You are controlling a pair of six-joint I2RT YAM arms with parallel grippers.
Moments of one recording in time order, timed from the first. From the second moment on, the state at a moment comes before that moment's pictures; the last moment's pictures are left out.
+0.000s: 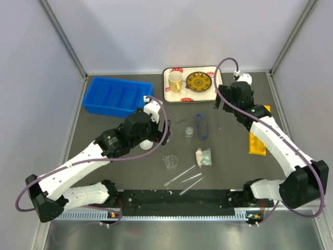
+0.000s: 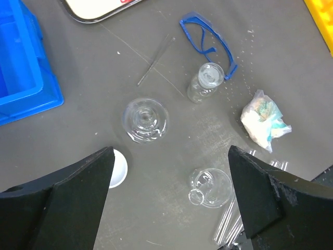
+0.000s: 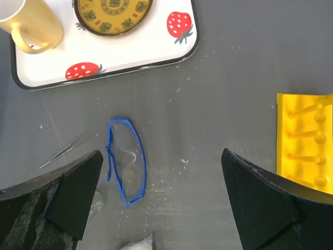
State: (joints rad) left arm -0.87 1.05 1.05 -0.51 -0.23 -0.25; right arm 0.36 1.27 1.13 -0.43 0.33 0.37
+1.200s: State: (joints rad) left arm -1.38 1.46 0.90 -0.36 -0.15 -0.32; right arm 0.52 1.19 1.07 -0.58 0.13 0.27
